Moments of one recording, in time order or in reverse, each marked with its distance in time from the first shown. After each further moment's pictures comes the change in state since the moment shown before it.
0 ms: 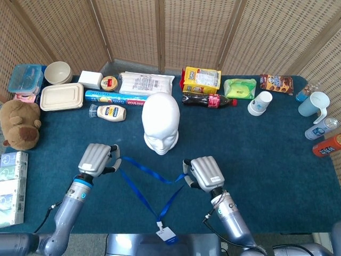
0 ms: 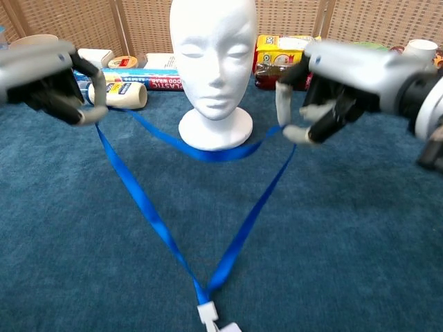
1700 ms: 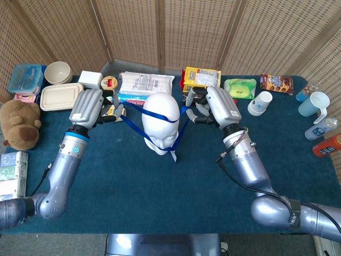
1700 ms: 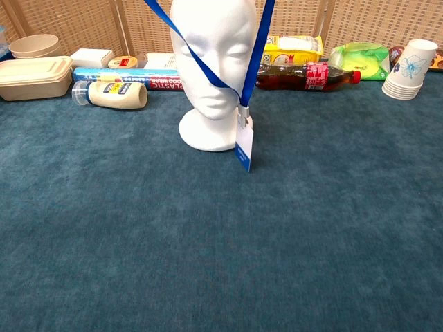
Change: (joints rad) left arm -0.214 0.207 -0.377 -0.013 -0.311 -0.136 -0.130; right arm 0.273 0.394 0.441 0.084 0.432 -0.249 0.428
